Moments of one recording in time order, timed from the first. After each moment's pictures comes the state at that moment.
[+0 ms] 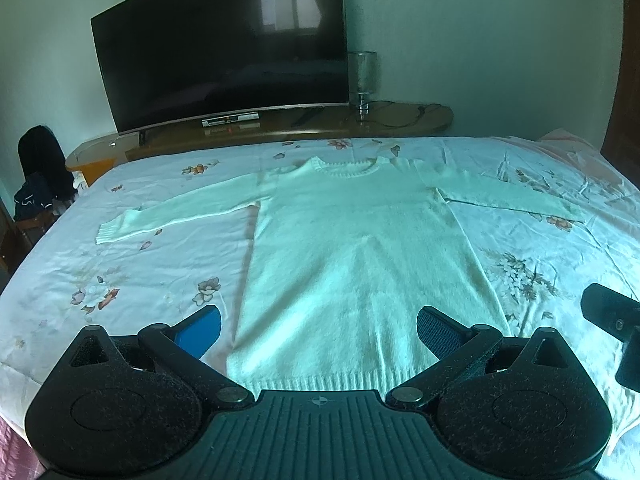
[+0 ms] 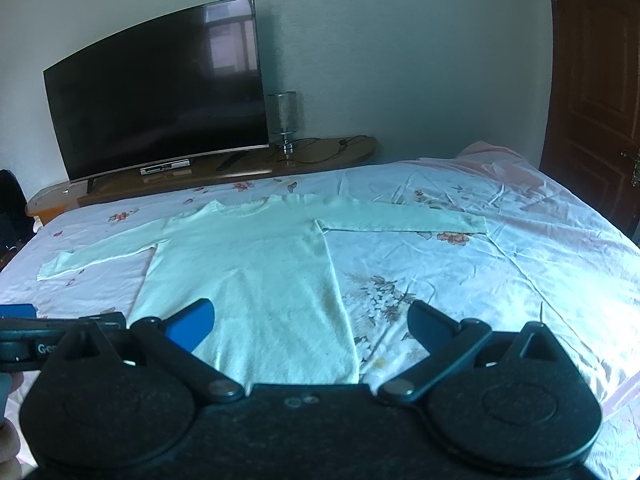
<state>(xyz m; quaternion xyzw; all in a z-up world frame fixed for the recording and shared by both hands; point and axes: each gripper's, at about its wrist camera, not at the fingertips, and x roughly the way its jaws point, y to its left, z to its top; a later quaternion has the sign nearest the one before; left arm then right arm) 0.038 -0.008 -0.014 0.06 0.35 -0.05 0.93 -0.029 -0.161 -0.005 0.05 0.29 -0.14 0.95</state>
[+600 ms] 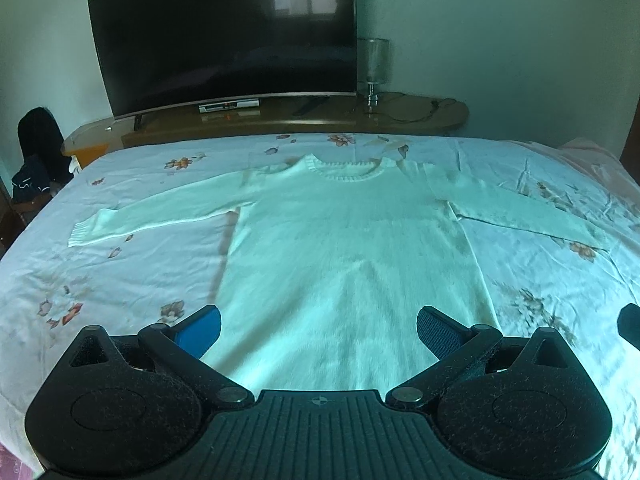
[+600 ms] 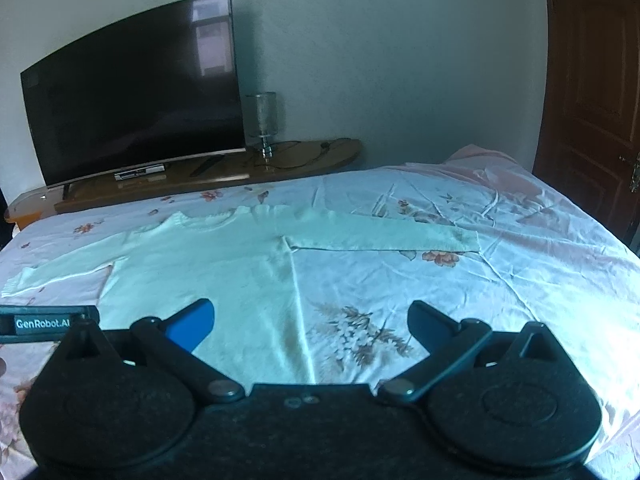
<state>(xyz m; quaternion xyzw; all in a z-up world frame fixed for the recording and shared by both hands) 0.133 -0.053 -0.038 0.04 0.38 -0.03 0.92 0.036 -0.224 -0.023 0.05 0.29 -0.16 0.94</state>
